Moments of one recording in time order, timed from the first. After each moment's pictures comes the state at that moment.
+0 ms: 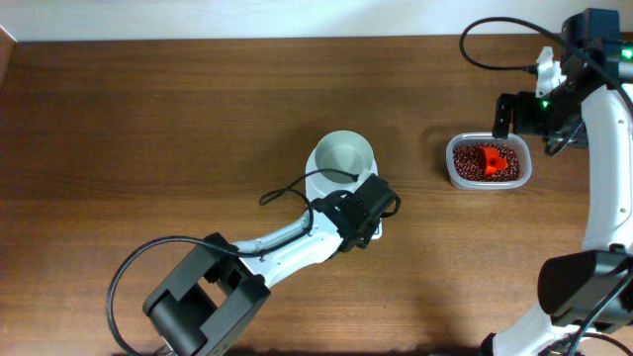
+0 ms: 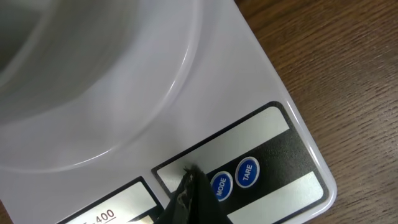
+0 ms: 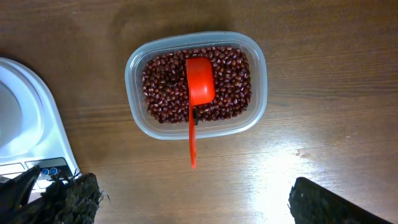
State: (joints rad) left arm -0.84 1.84 1.08 -0.41 -0.22 -0.25; right arm -0.15 1.85 1.99 -1.50 -0.02 0.00
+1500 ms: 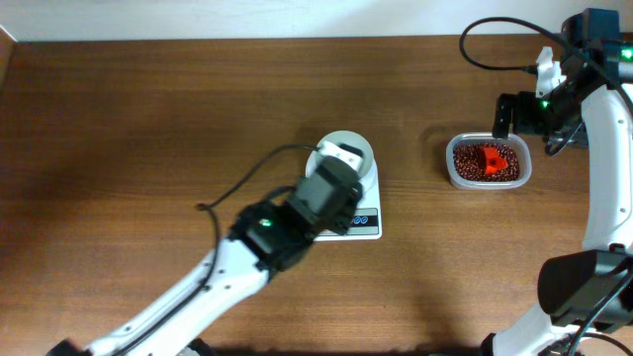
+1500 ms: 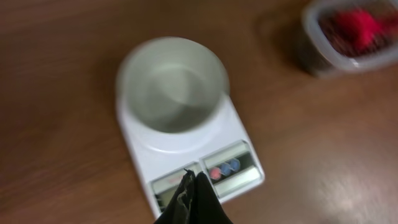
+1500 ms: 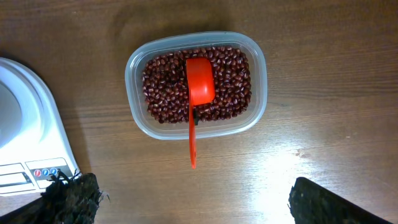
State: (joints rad) left arm -0.74 1.34 1.11 -0.60 -0.18 -0.30; right arm -0.15 1.85 1.99 -1.50 -0.02 0.00
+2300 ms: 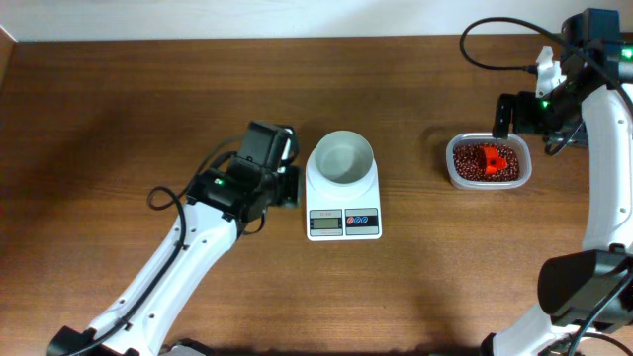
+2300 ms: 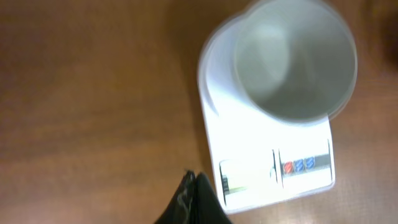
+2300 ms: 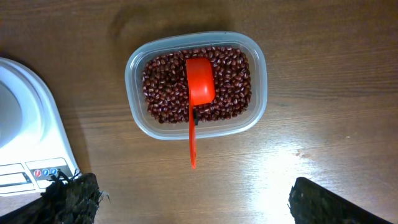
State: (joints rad) left arm -0.43 1.42 1.12 -0.74 -0.01 -0.27; right arm -0.15 1.85 1.99 -1.50 -0.02 0.00
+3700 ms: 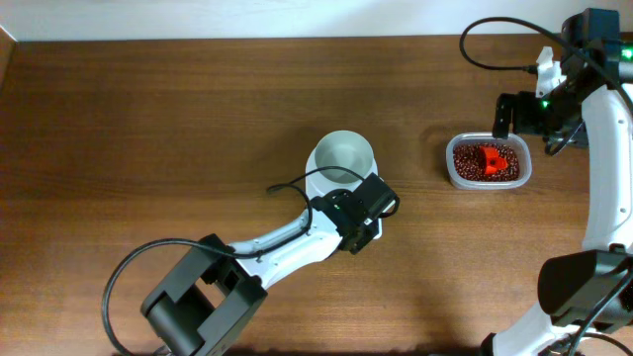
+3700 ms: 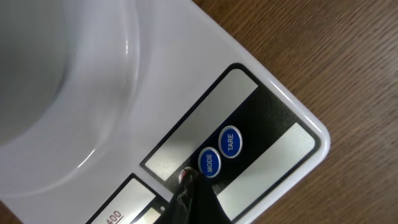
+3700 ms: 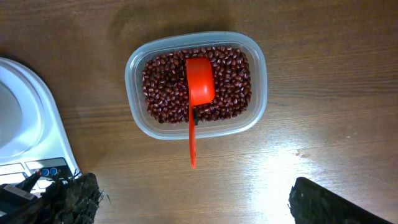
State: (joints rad) left arm -0.84 1.83 1.10 -0.46 -0.18 0.05; right arm -0.15 1.85 1.99 -1.50 -0.02 0.00
